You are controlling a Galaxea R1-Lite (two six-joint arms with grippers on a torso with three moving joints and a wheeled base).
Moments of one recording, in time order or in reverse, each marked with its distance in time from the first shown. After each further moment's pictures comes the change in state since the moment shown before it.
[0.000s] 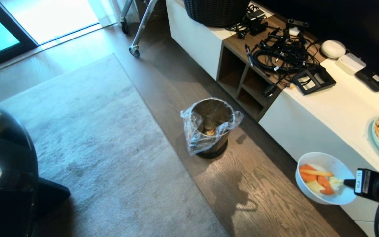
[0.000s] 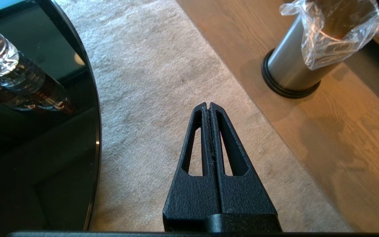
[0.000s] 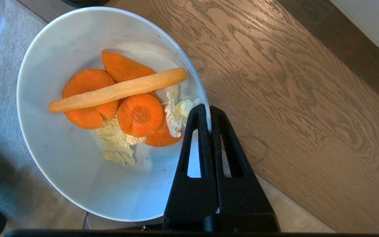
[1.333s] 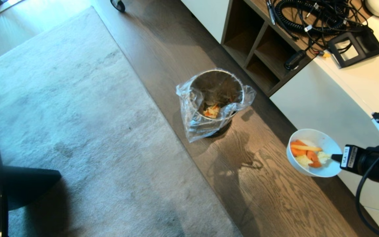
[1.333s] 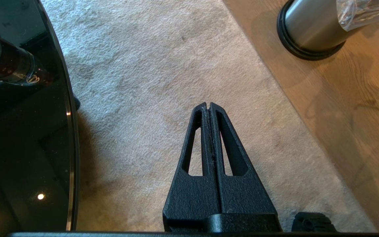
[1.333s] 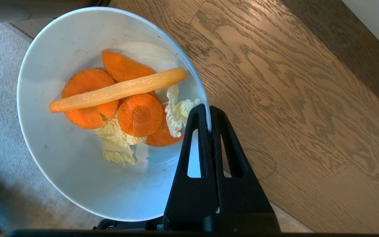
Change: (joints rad) left arm 0.000 0.000 0.000 -0.001 0.000 0.000; right arm 0.003 0.085 -0.054 -0.182 0.001 -0.027
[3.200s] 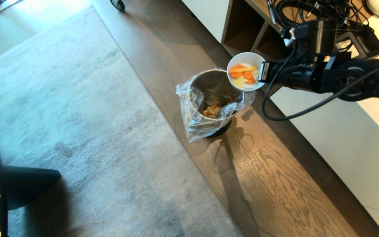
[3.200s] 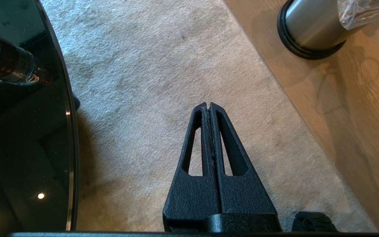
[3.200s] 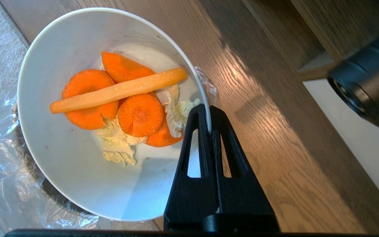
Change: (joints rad) left arm 0.000 0.000 0.002 0.000 0.000 0.001; right arm 0.267 0.587 -1.024 0.037 -0.188 -0.230
